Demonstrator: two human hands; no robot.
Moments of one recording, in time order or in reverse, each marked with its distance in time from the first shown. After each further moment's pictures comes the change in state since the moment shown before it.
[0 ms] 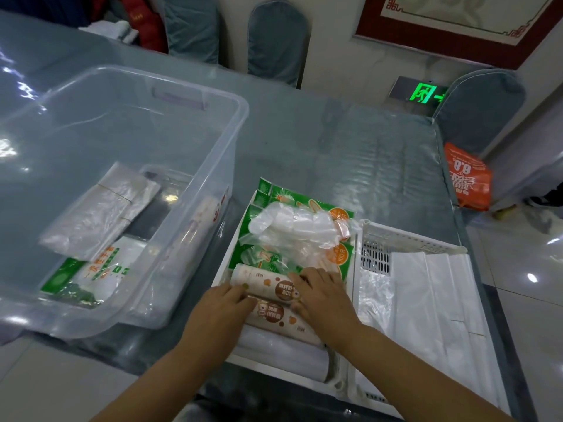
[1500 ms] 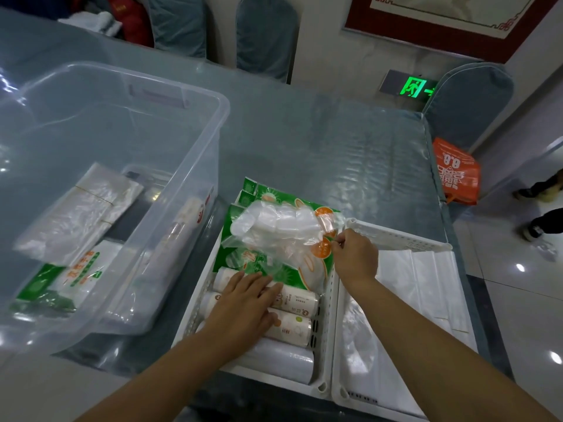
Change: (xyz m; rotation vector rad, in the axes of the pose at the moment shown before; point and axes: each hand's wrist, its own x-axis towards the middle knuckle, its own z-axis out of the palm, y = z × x) left_hand 0.044 0.032 0.021 -0.026 -0.134 0.041; right_hand 0.044 0.094 -0.005 0.281 0.152 0.793
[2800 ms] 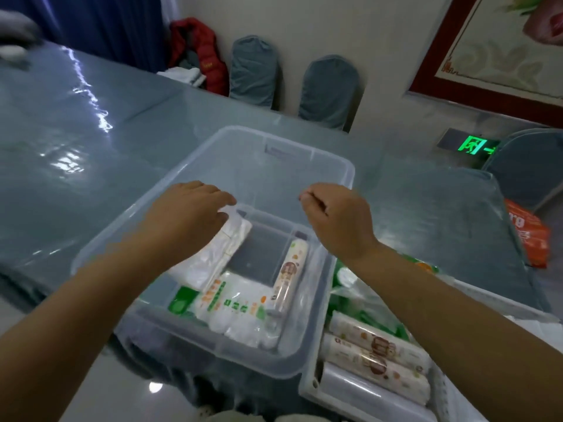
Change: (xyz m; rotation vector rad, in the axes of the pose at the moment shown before) left_hand -0.098 -0.240 -0.259 0.145 0.307 -0.265; right_hand -0.047 -0.331 -0.049 0.310 0.186 -0.802
